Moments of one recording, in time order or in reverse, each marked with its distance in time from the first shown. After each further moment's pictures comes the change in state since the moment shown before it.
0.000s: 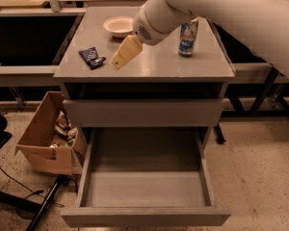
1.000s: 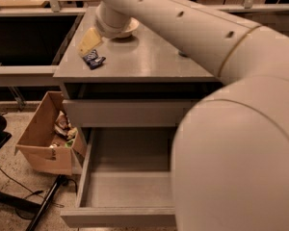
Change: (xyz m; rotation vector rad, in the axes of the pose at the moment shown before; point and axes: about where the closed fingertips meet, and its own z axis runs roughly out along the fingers) arm -0.064 -0.021 0.127 0.069 0.089 0.237
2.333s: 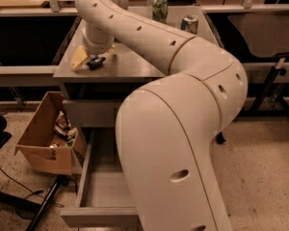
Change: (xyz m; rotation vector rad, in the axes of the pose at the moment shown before) arm 0.013 0.031 0.102 -0.059 0.176 0.139
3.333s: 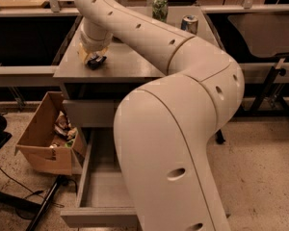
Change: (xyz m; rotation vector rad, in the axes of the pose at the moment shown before) arm -0.003 0.007 0.004 -0.023 0.008 -0.007
